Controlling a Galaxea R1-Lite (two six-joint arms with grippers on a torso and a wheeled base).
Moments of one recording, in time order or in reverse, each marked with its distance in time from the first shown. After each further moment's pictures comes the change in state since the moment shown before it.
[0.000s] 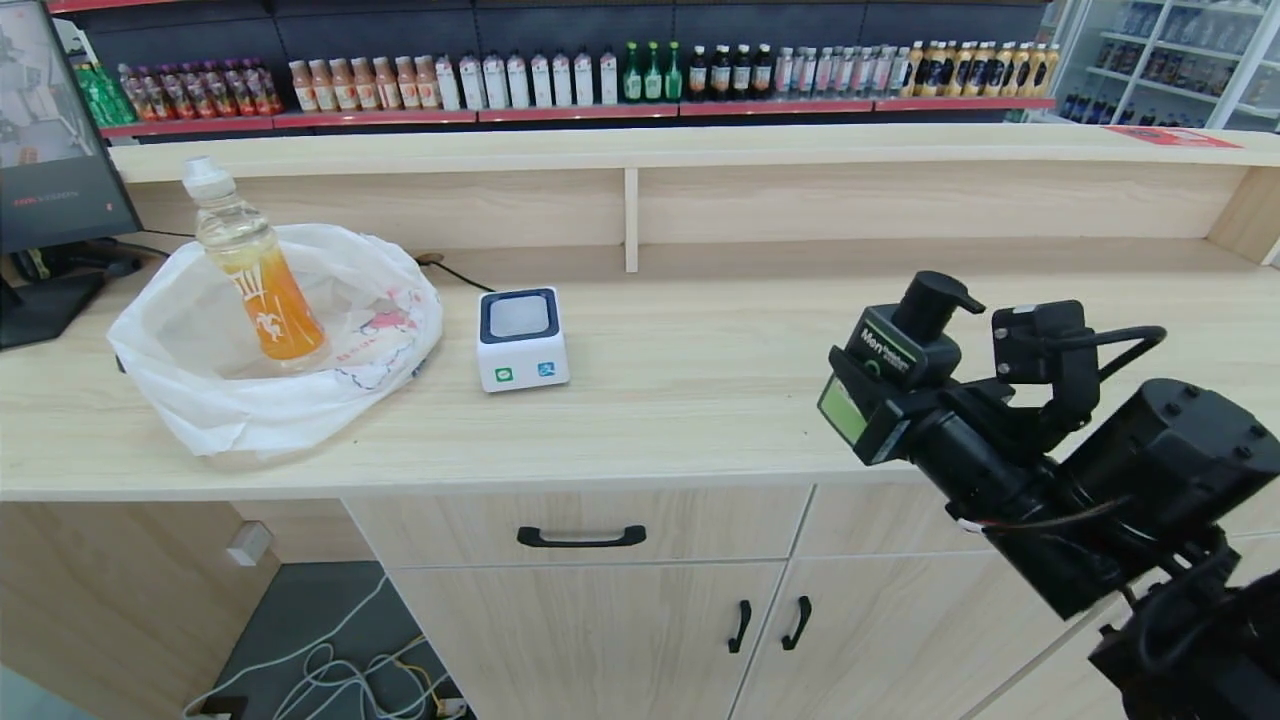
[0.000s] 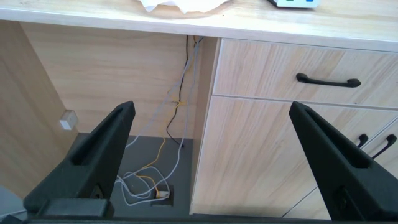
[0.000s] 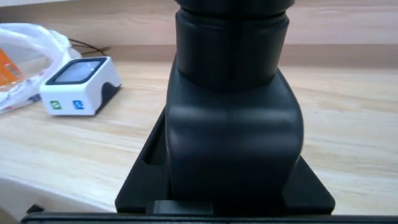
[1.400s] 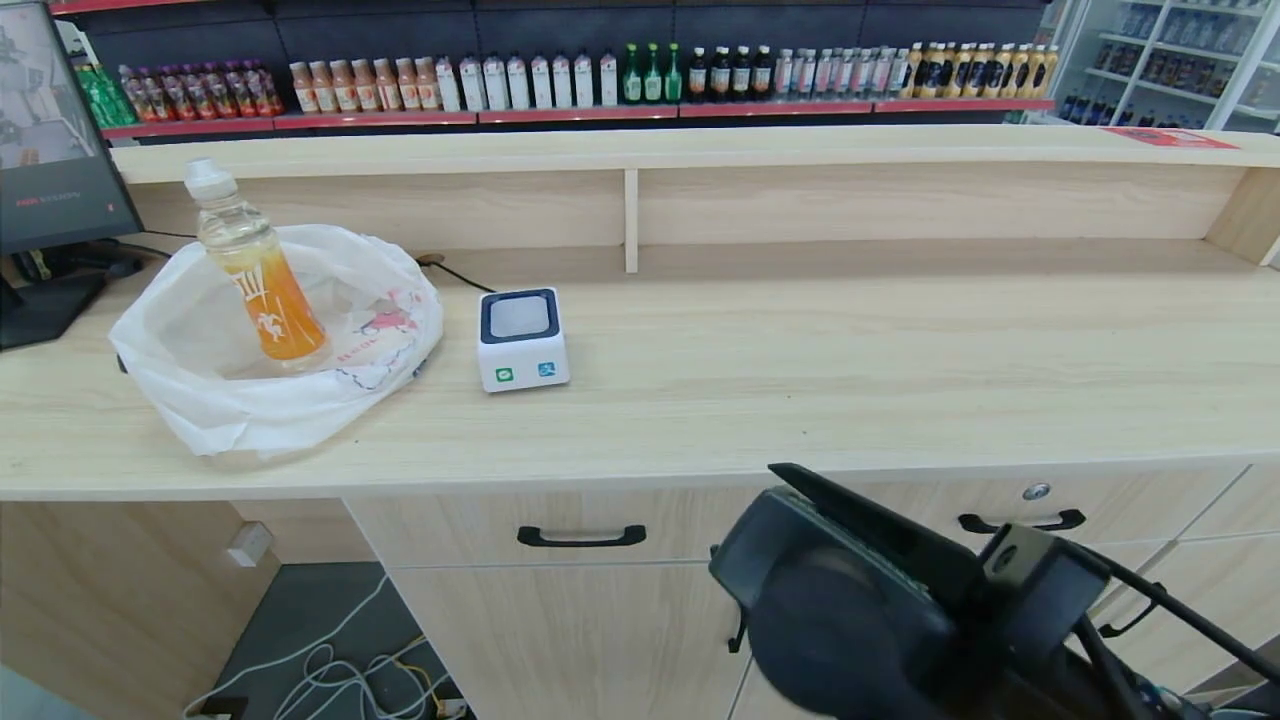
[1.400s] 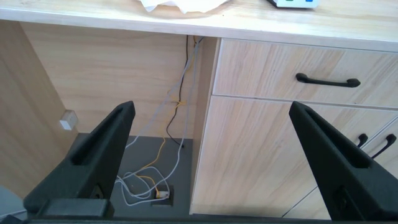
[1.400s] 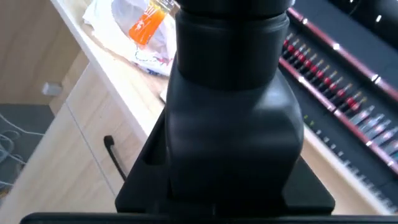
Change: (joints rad) left arm 0.000 0.000 0.000 0.000 0.000 0.000; right arm 0.636 -0.219 0.145 0.000 -0.116 -1.006
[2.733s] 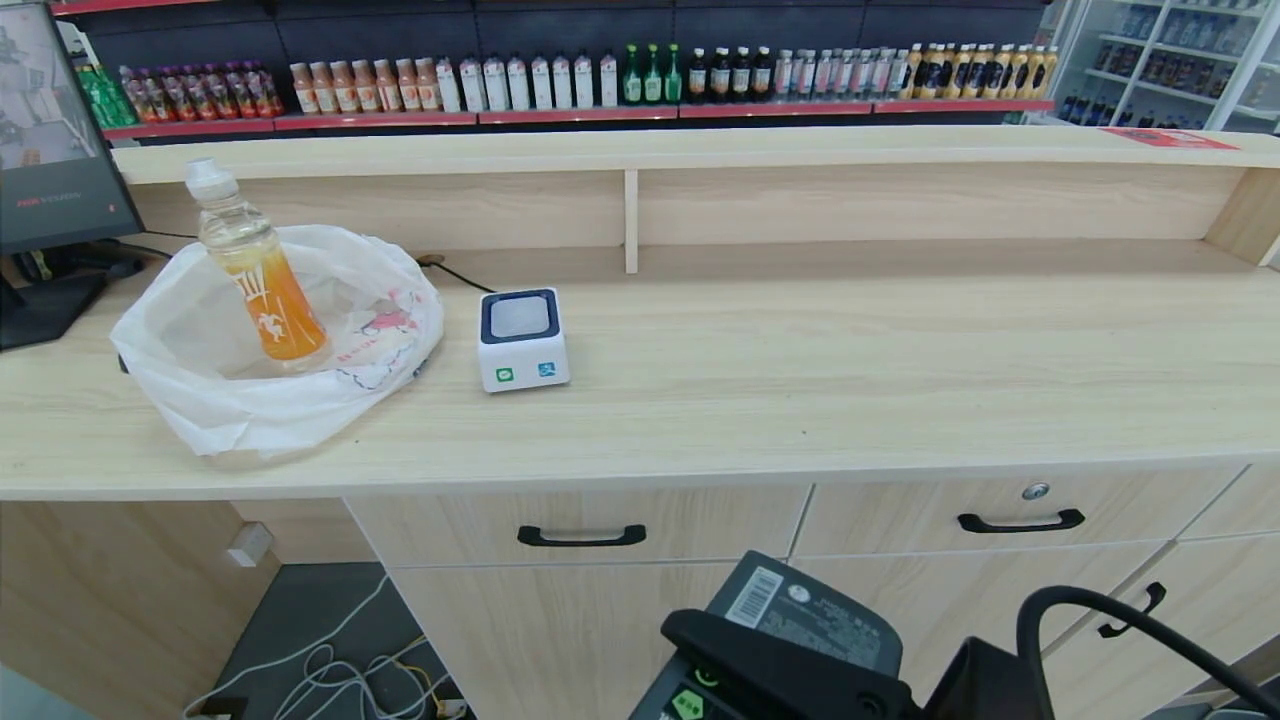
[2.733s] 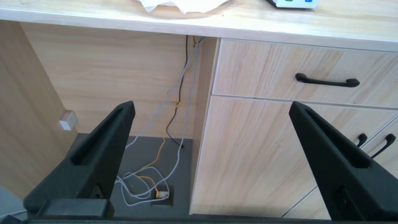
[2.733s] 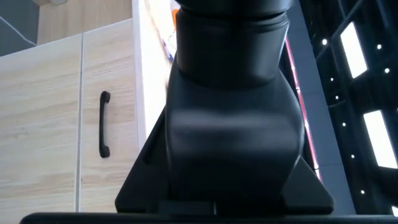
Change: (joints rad) left arm -0.001 0.000 0.000 0.000 0.000 0.000; right arm 0.161 -0.080 -0.135 0.458 -0.089 -0.437
